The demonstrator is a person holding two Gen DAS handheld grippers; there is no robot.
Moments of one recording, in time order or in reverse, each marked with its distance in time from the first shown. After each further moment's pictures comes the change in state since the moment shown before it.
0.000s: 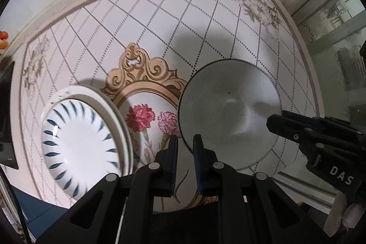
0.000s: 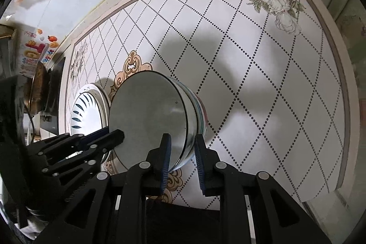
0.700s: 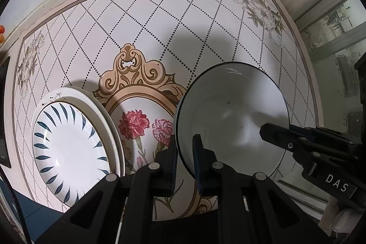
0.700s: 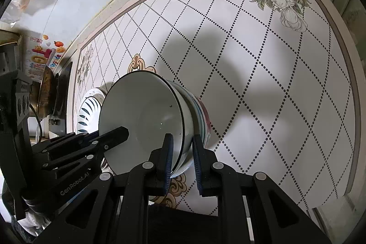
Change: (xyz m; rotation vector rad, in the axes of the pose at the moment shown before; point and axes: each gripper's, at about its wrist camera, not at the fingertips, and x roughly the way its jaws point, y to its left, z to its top) left arm 0.024 0.001 0.011 -0.036 0.004 -0.026; right arm 0.013 -0.013 0.003 0.023 -0.003 0.079
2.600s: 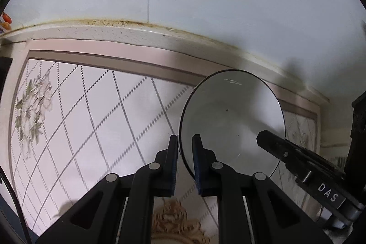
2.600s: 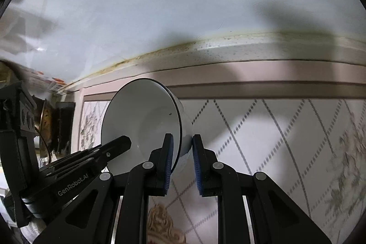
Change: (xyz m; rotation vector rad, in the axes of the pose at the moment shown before) left arm -0.004 0.152 0.199 -0.363 -0.158 -0.047; right arm 0.076 0.083 0.267 -0.141 -0.063 0.081
